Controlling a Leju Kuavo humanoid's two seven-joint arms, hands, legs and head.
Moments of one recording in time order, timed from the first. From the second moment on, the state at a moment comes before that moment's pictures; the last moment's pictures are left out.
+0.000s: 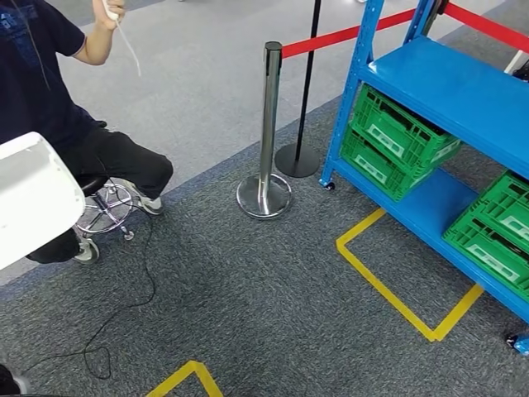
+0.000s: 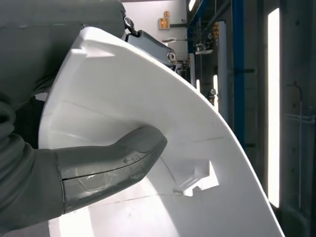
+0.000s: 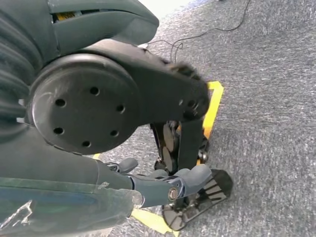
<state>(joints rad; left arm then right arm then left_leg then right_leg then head) 0.22 -0.16 0.38 -2.03 0.11 0.36 -0.70 -0.07 0.13 -1.42 -0.22 0.66 0.39 0.01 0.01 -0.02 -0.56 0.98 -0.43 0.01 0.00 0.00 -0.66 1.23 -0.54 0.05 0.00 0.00</state>
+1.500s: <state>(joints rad) 0.01 -0.11 0.29 -1.88 0.10 0.39 -0.70 -0.07 0.10 -1.38 -0.22 0.73 0.23 0.07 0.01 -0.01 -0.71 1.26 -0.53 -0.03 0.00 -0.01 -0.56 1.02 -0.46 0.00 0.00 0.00</state>
